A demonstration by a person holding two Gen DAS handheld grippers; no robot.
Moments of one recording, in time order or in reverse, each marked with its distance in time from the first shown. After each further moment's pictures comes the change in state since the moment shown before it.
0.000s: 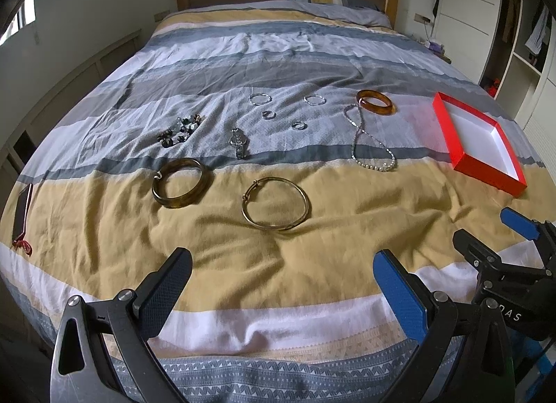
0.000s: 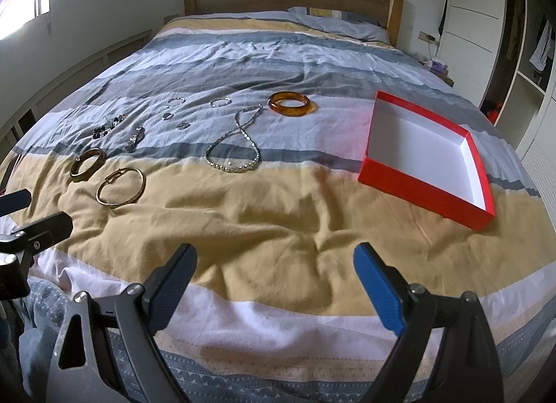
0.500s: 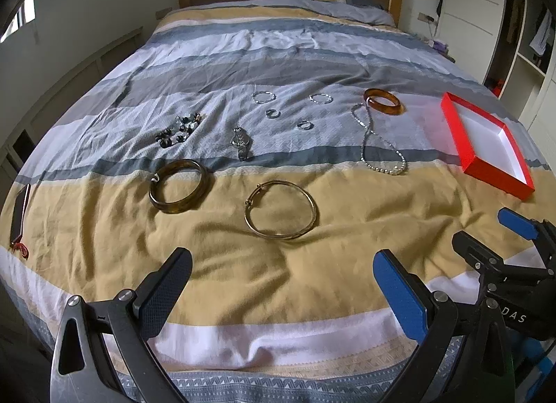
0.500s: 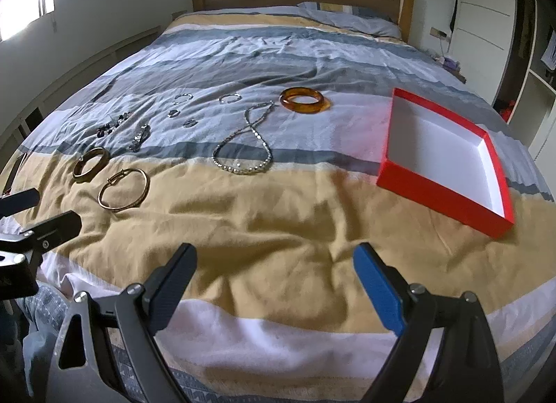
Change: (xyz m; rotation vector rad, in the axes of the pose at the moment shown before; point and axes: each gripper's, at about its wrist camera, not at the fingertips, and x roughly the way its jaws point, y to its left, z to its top) left arm 0.019 0.005 0.007 -0.006 0.010 0.009; right arm 0.020 0.002 0.008 -0.009 0.023 0.055
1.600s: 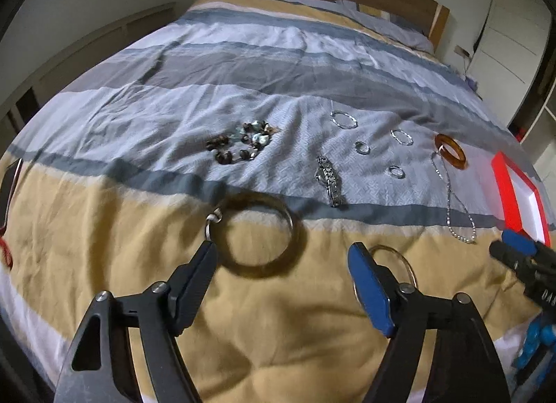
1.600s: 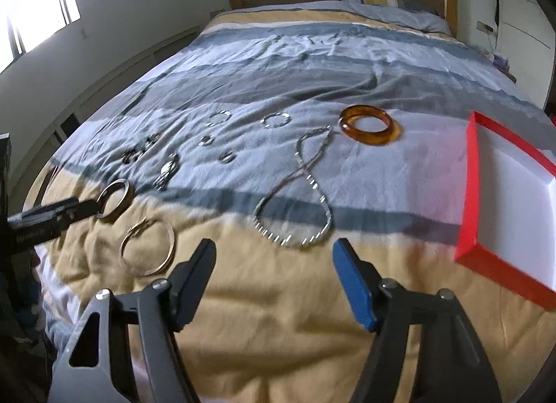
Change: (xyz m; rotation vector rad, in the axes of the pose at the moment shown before) left arm 0.057 0.105 0.045 -0.160 -0.001 -0.028; right arm 0.061 0.010 0.070 -0.016 0.018 0.221
